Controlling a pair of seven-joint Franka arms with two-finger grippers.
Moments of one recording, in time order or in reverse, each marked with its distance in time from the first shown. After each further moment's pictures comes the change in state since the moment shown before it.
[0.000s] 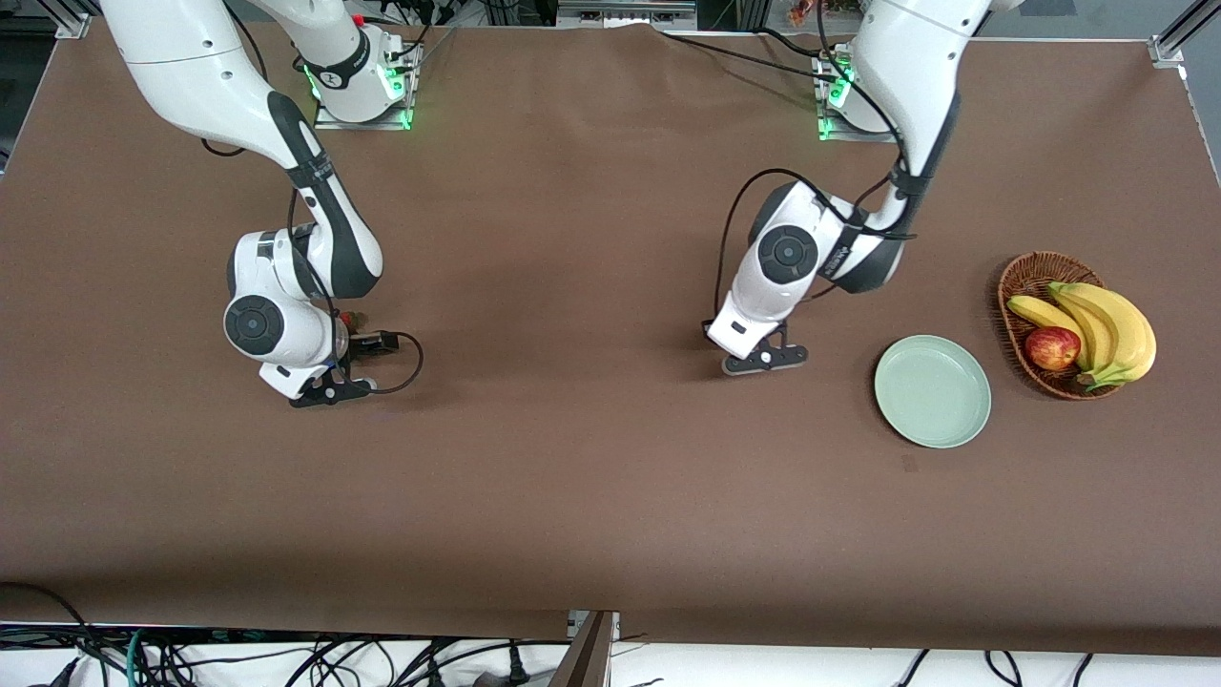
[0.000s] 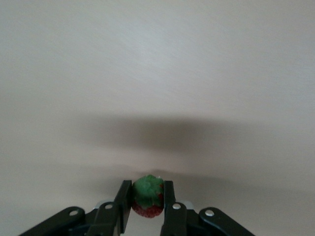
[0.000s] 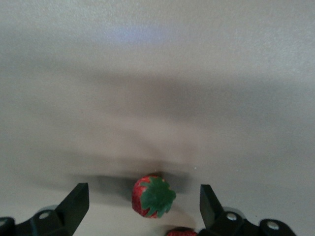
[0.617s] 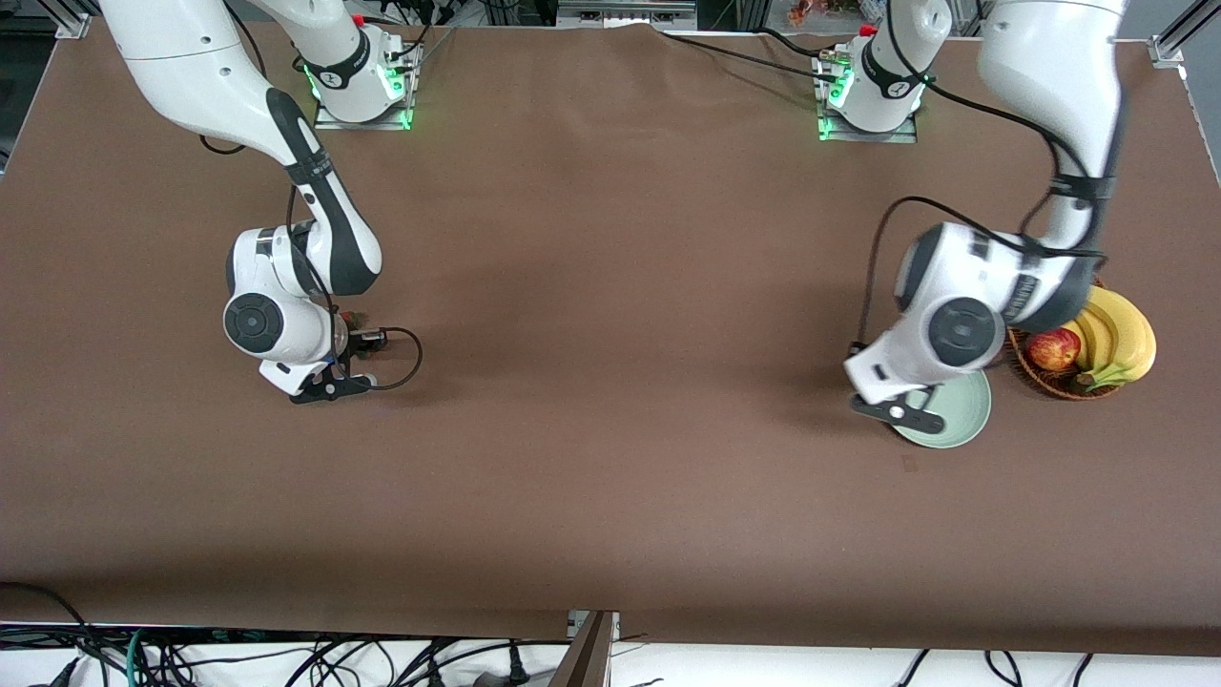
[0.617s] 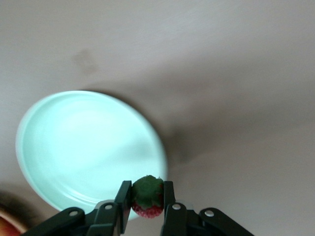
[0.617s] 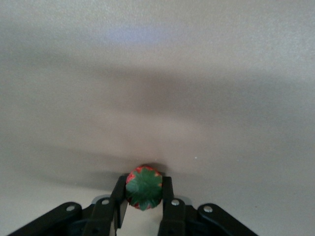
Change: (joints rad) left arm 0.343 -0.002 0.020 0.140 0.122 -0.239 0.801; right arm 0.000 -0.009 -0.001 -0.006 0.000 -0.028 -0.007
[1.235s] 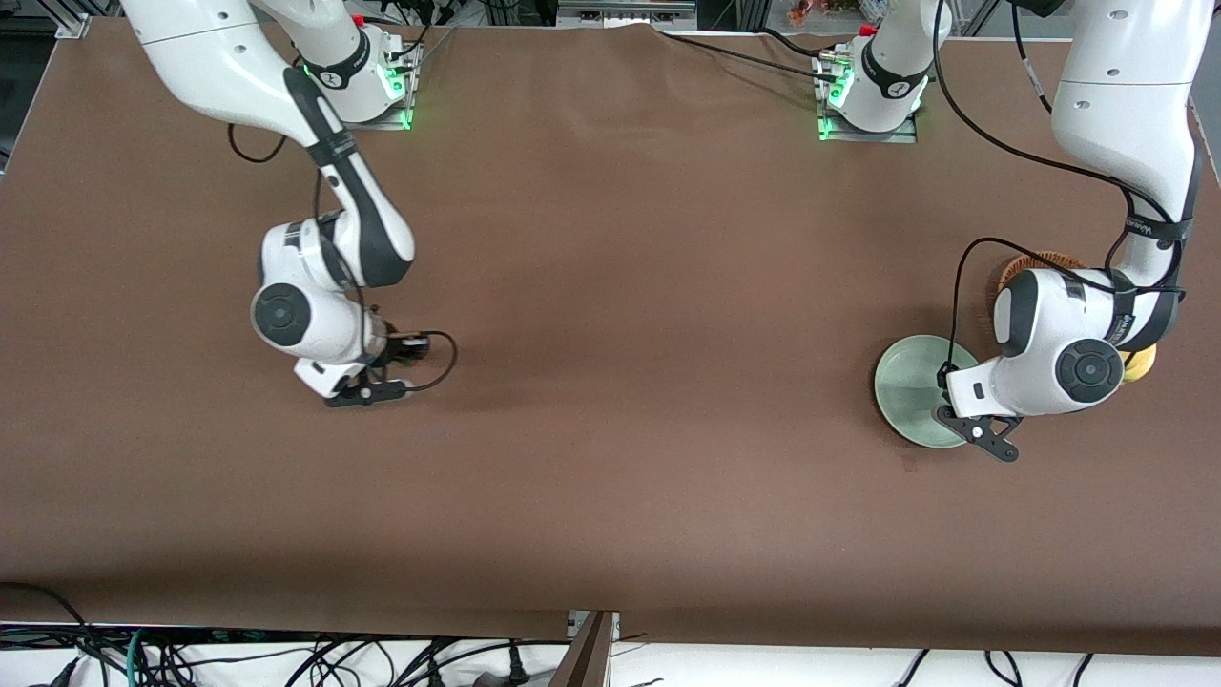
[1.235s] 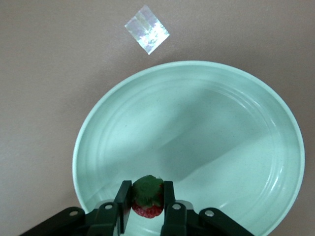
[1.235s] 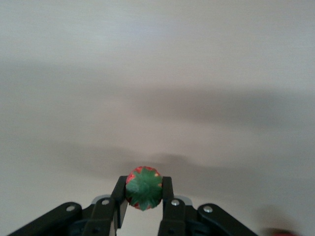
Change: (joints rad) left arm 0.190 0.120 -0.011 0.000 0.000 0.167 0.378; right arm 0.042 -0.005 0.127 0.100 0.111 0.003 0.182
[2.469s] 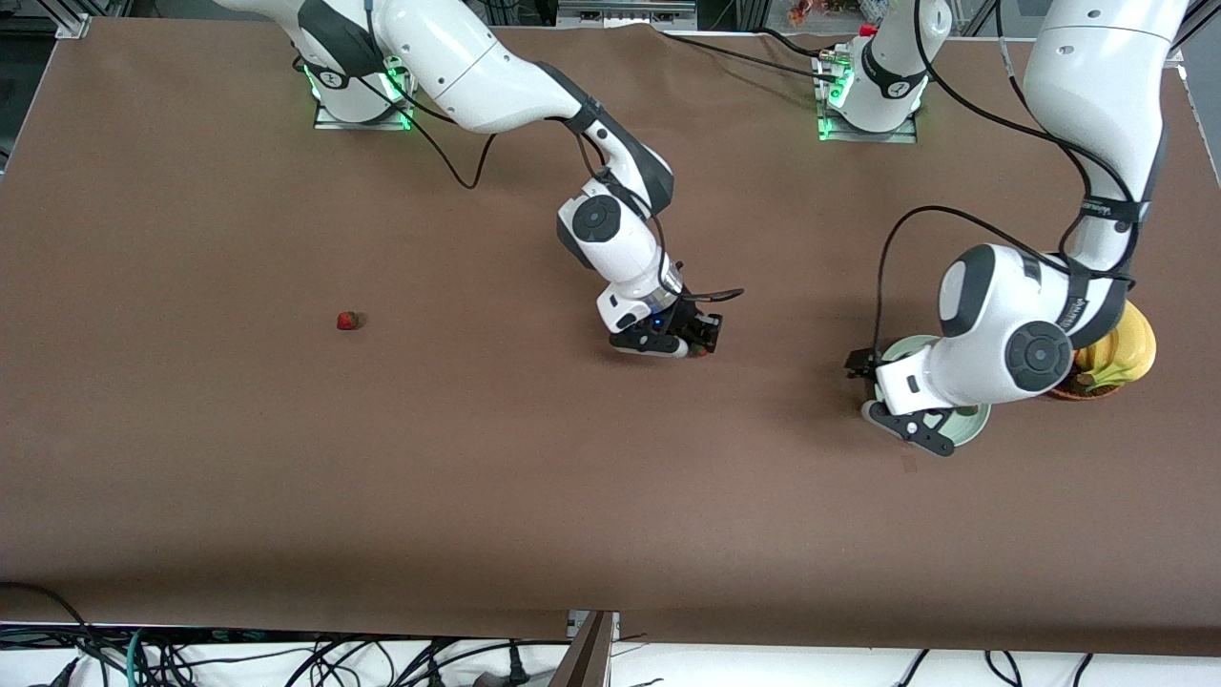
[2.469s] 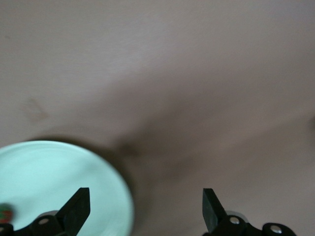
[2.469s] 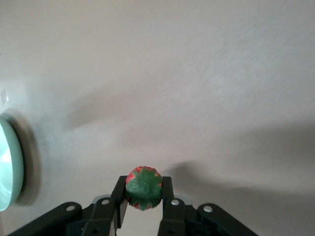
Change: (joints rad) left arm -0.002 -0.069 -0.247 0.059 -0.136 -0.146 -0.341; right arm 0.541 0.490 0.046 0.621 0.104 0.509 0.816
